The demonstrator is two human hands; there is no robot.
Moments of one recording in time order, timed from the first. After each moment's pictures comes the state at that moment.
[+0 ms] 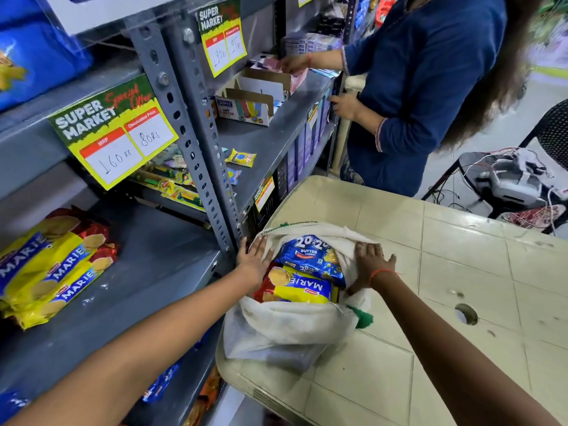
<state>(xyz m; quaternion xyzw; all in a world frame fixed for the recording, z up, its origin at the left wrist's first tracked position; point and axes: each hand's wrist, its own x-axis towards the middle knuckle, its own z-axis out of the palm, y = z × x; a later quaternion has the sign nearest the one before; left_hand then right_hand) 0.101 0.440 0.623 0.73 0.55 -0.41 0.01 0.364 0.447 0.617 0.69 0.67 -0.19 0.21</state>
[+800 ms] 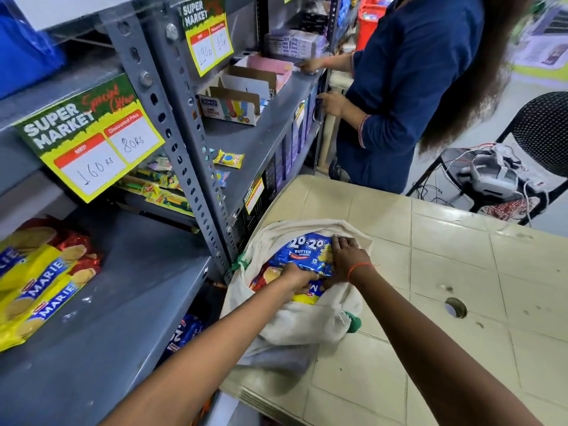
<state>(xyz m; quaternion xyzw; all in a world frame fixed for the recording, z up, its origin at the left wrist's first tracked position) 0.195 0.426 0.614 0.33 0.67 0.19 0.64 0.332 0.459 0.619 0.66 0.72 -0.15 0.15</state>
